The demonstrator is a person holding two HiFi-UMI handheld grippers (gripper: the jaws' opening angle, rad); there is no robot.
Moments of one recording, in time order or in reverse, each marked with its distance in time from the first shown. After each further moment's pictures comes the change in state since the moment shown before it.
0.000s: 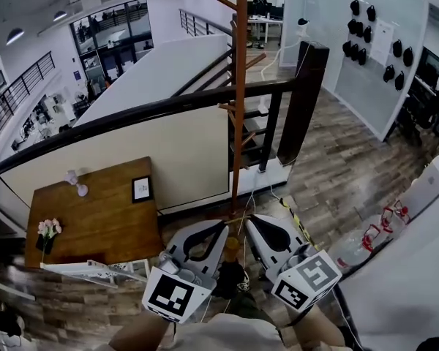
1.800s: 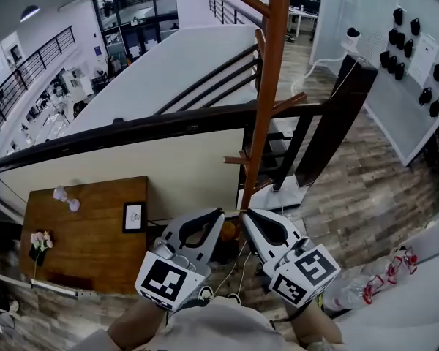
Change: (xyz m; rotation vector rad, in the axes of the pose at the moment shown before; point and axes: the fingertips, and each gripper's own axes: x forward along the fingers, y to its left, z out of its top) left arm 0.233 0.214 -0.059 -0.084 0.092 0.127; right arm 0.228 -0.217 0.021 0.061 0.078 0.142
